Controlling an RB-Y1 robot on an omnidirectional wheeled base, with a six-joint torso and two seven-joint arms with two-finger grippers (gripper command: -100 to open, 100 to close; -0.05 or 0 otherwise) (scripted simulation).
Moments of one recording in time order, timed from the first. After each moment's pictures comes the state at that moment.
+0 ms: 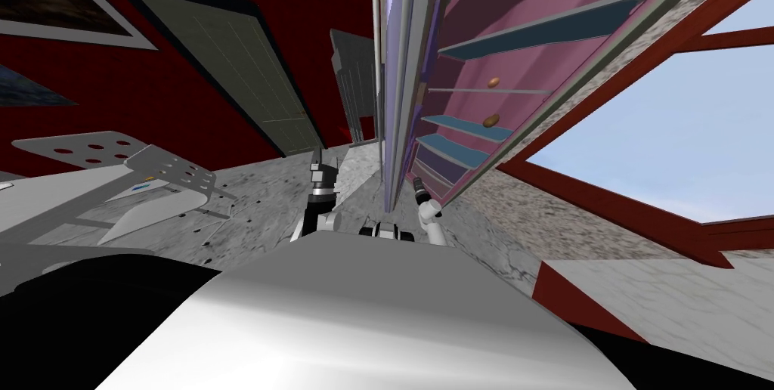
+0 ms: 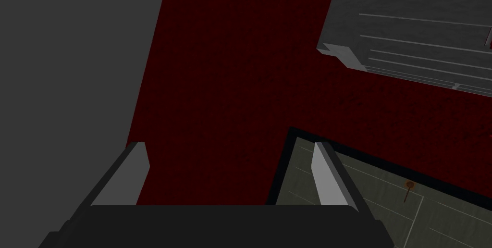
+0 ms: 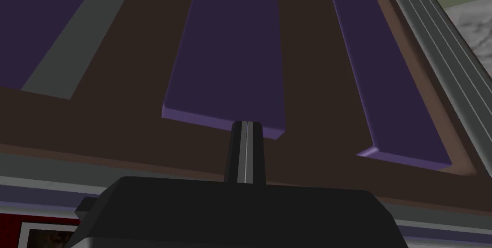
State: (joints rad) left arm 0.45 -0.02 -0.01 -2.21 -0.04 -0.44 0.05; right arm -0.10 0.03 -0.05 -1.32 -1.78 0.13 -1.03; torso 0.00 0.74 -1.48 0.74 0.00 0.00
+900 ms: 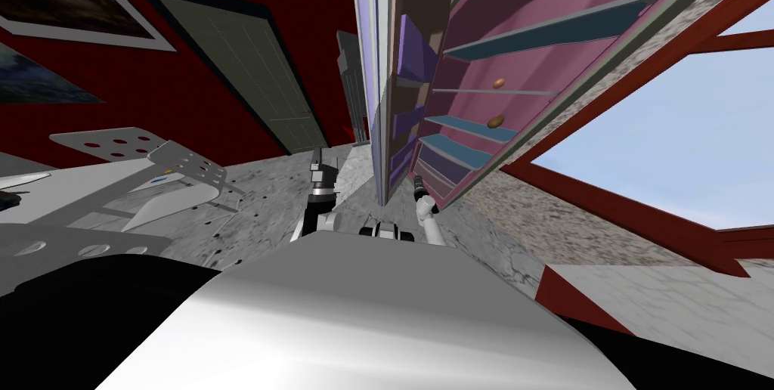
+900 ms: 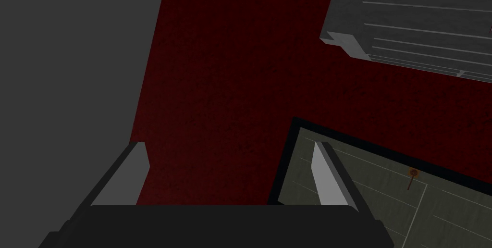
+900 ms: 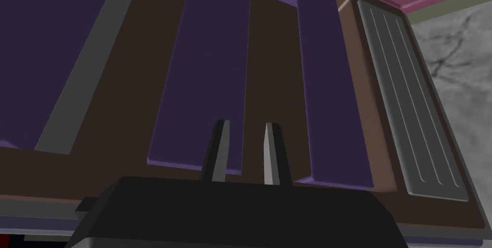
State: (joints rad) left arm 0.45 -0.02 -0.01 -2.21 -0.04 -0.44 0.05; right arm -0.17 0.03 -0.02 -1.25 -1.60 -0.06 -1.23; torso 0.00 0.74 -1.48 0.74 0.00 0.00
